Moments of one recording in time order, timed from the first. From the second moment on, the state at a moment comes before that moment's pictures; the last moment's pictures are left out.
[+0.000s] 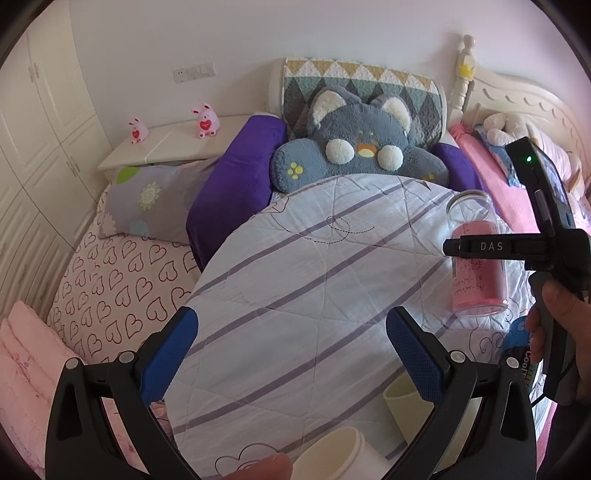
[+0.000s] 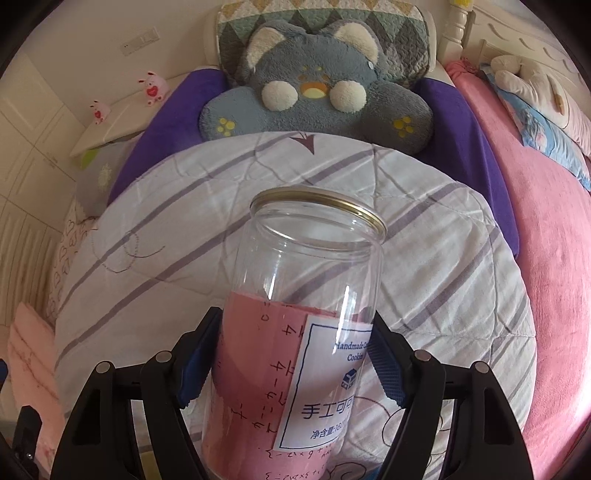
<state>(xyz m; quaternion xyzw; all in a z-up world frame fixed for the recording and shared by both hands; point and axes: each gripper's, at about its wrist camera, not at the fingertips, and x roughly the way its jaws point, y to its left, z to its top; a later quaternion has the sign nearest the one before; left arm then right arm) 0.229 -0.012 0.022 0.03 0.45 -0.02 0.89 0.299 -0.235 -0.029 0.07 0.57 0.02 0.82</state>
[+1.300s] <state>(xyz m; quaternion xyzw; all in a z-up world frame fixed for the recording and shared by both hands) 0.066 -0.009 0.055 0.04 0.42 -0.02 0.91 0.037 -0.213 0.030 0.09 0.54 0.16 0.82</state>
